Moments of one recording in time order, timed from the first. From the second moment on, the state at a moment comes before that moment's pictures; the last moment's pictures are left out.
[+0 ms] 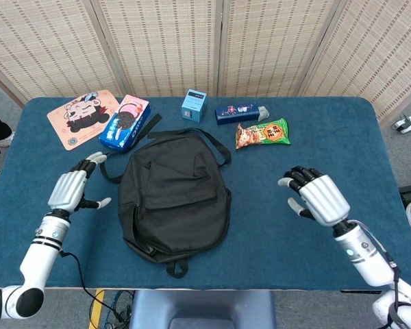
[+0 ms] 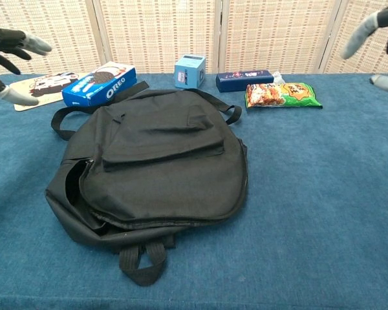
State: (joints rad) left arm -0.64 -1.15 -0.17 -1.81 0.92 1.15 0.12; right arm 0.53 -1.15 -0.01 -1.56 -1.57 1.38 -0.05
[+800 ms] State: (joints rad) left arm -0.23 -1.11 0.00 -1.81 1.19 1.61 0.23; right arm 0.21 -1.03 -0.03 -1.67 -1.44 1.56 -0.09
